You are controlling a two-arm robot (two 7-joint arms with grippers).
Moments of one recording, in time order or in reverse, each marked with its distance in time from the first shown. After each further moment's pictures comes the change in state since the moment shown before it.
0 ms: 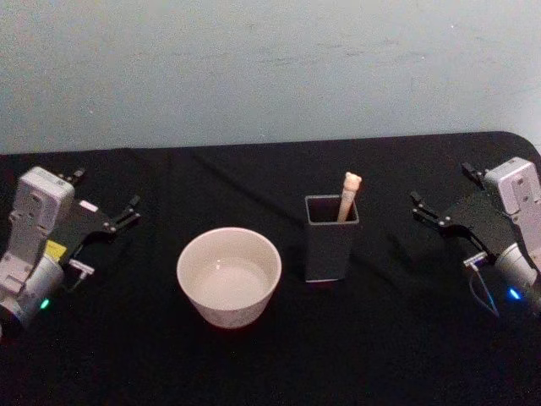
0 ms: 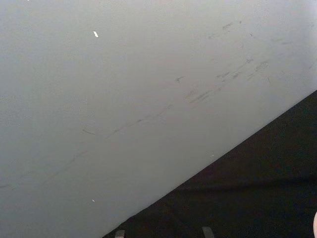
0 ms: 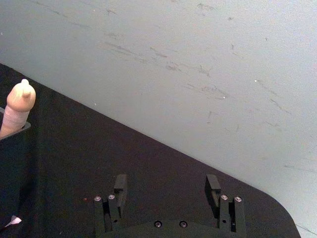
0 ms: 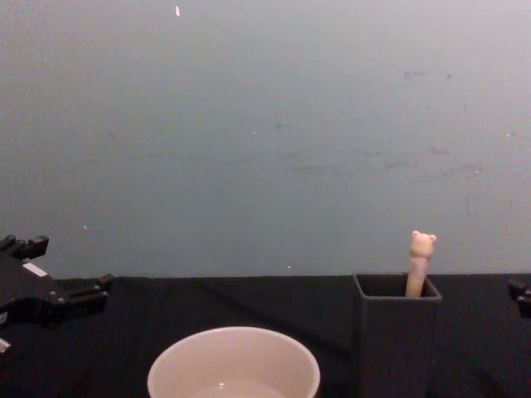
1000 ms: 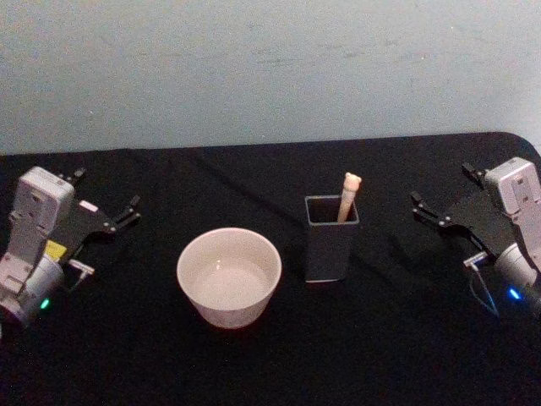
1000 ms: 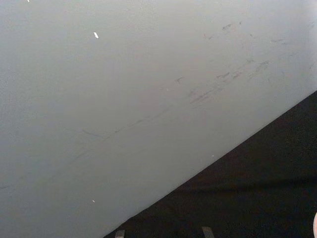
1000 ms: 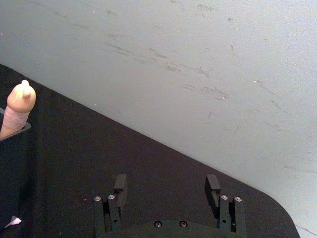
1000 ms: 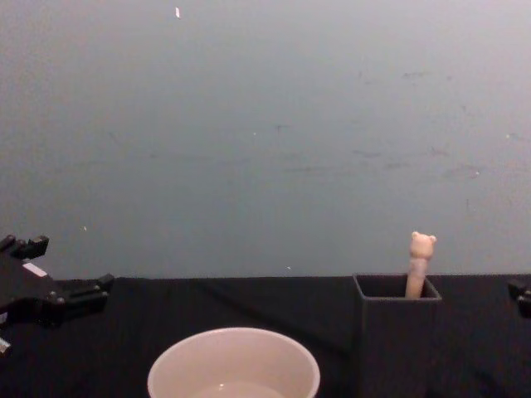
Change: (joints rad) left arm 0.000 0.000 0.000 0.000 0.000 0.000 0.000; right arm 0.000 0.000 0.000 0.000 0.000 0.000 0.000
